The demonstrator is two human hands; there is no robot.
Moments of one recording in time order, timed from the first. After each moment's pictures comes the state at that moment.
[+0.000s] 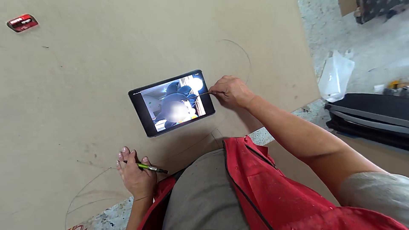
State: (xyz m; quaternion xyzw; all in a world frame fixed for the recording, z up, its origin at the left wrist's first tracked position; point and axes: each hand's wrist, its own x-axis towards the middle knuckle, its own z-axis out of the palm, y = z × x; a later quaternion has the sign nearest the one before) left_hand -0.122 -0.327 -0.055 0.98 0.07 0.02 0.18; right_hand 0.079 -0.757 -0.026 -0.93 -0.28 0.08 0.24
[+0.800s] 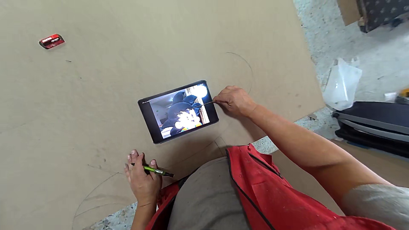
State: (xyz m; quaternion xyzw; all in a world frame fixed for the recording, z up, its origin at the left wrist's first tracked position) left_hand -0.111 -0.334 -0.041 0.98 0.06 0.00 0.21; right_hand 0.079 -0.757 -0.027 -0.93 -0.28 0.08 0.24
